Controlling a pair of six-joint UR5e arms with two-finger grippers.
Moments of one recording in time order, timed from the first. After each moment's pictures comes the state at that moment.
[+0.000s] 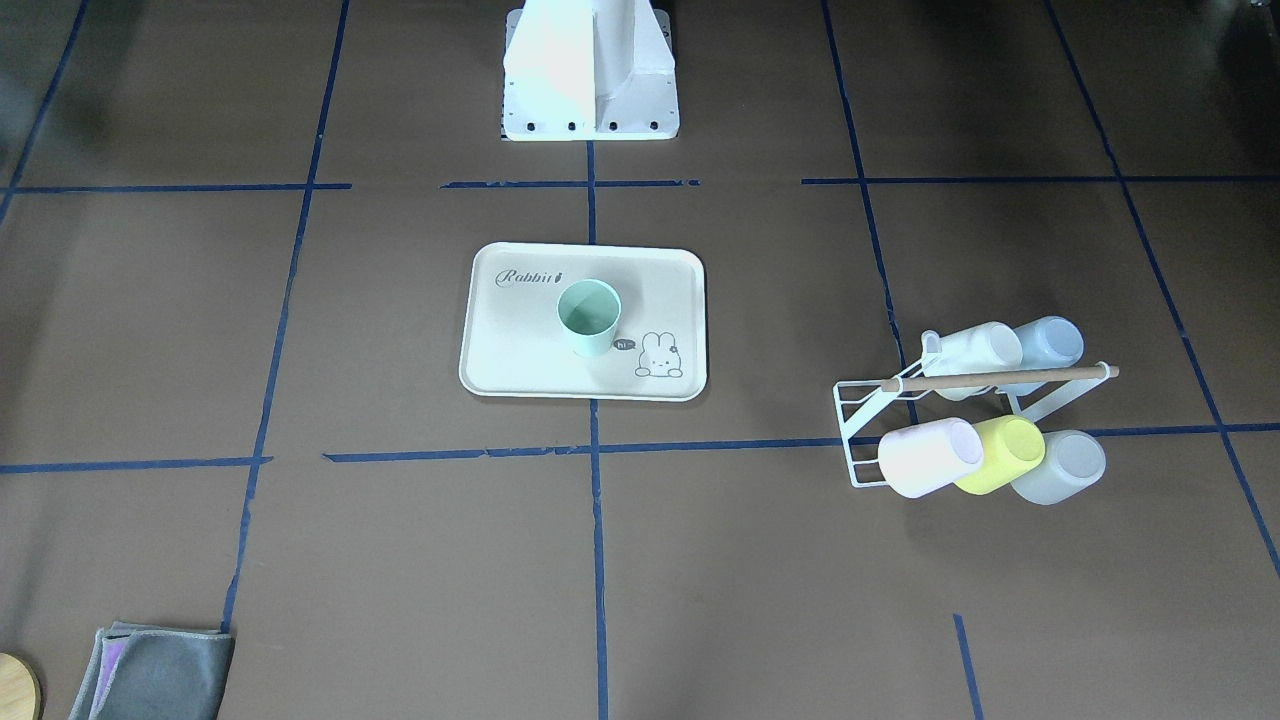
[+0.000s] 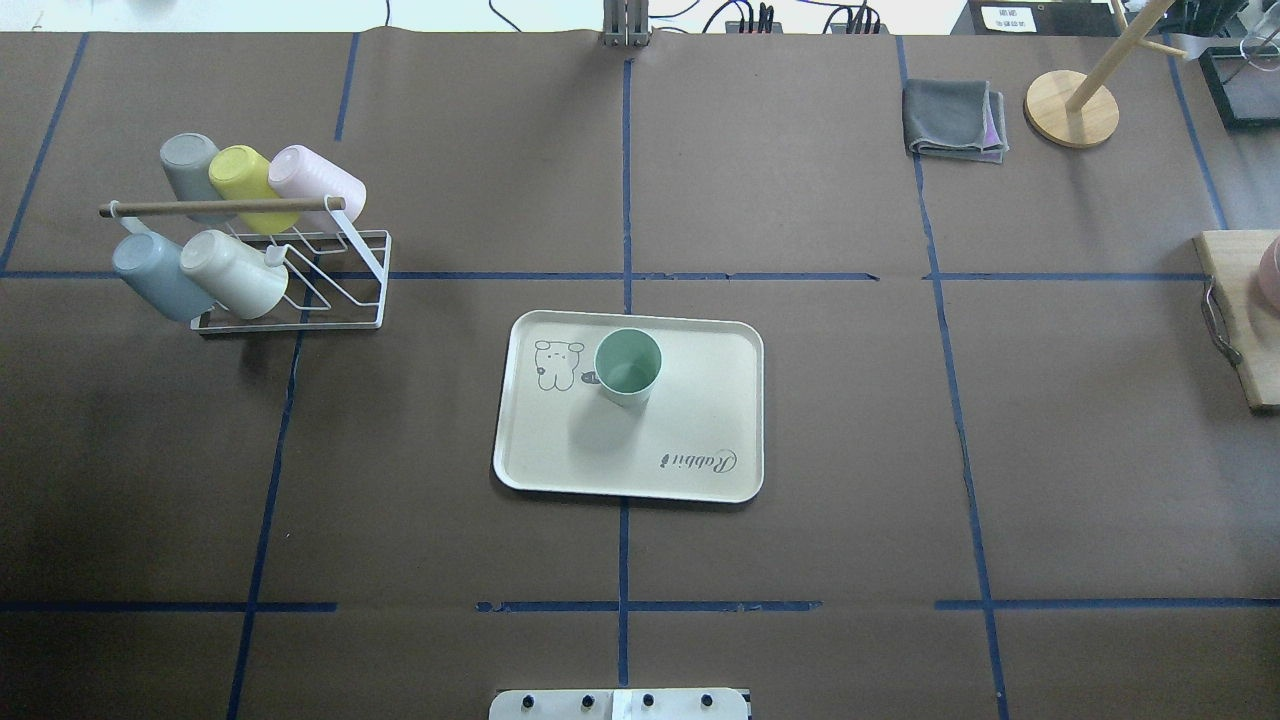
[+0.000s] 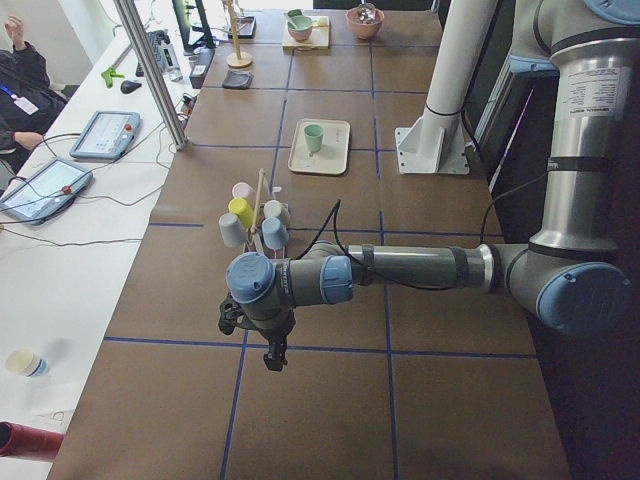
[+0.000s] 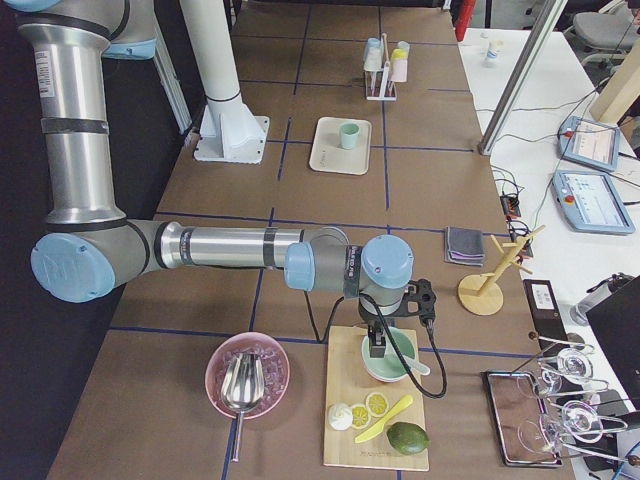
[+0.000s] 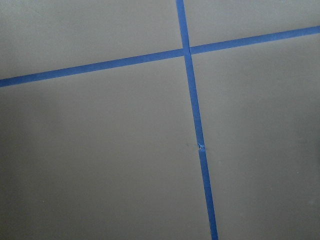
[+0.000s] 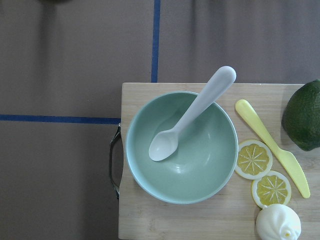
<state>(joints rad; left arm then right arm) -1.58 -1.58 -1.57 -1.44 -2.37 0.19 1.65 -1.53 1.57 -1.61 2.37 -0.08</state>
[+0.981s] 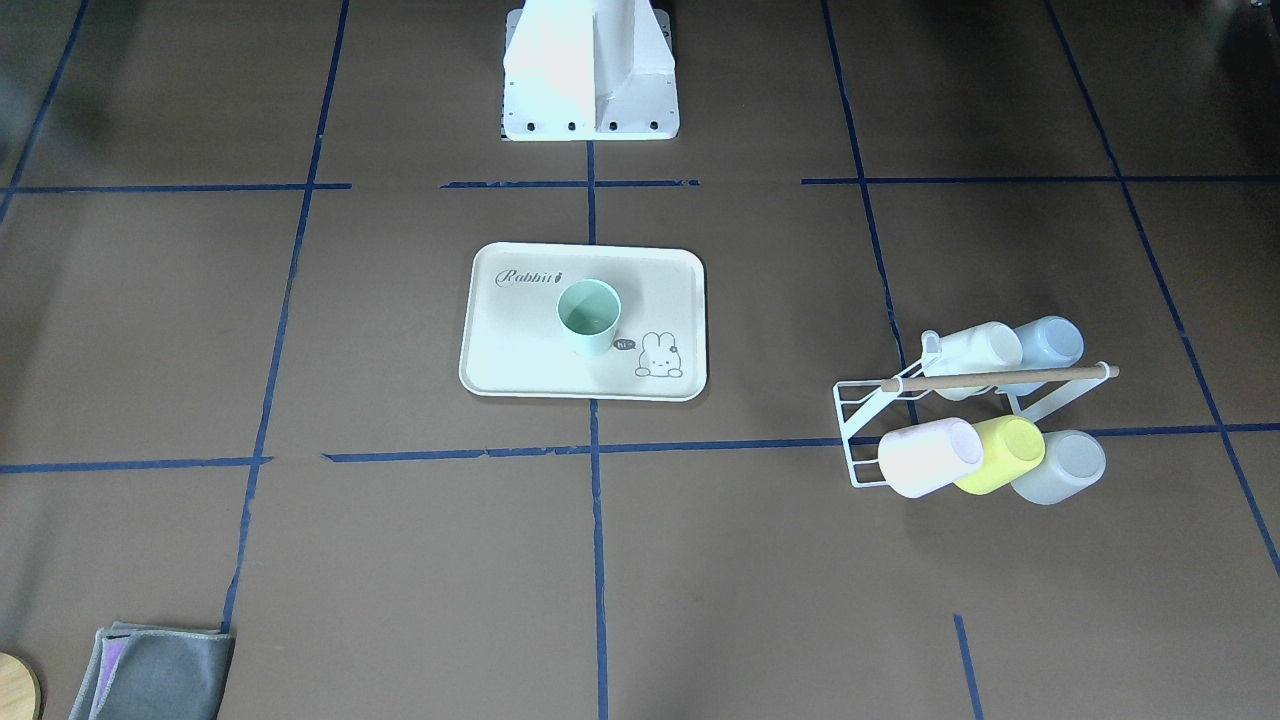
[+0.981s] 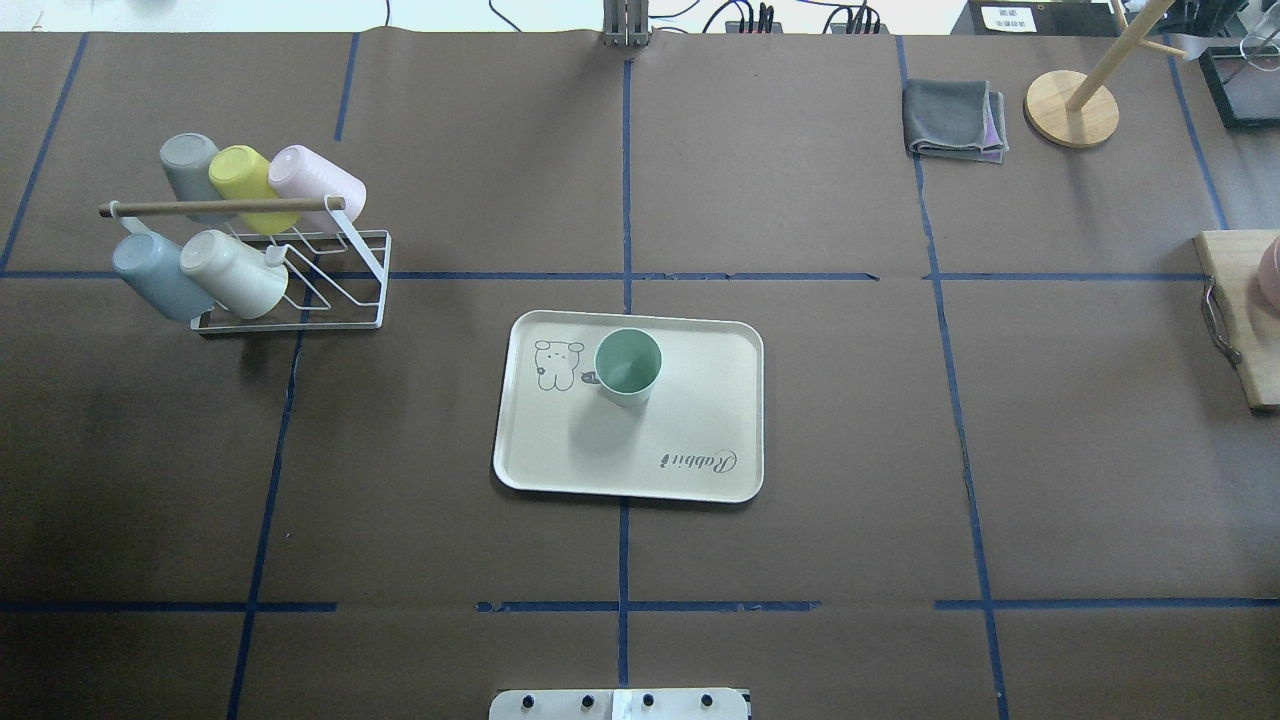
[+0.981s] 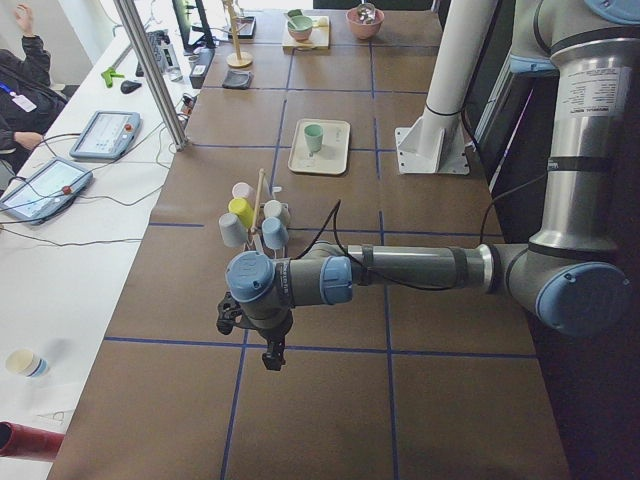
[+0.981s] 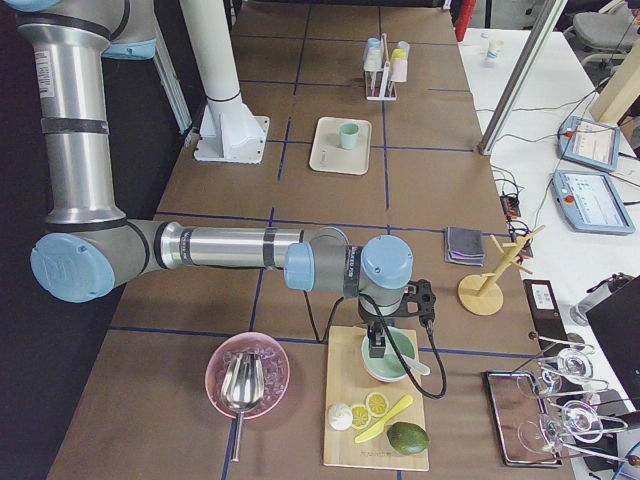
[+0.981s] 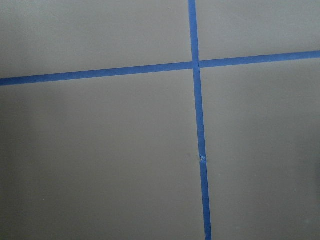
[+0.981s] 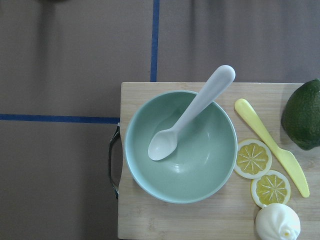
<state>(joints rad) -1.58 -1.58 -1.56 -1.46 -2.37 0.18 1.65 -1.53 1.57 -1.61 2.37 -0.08</state>
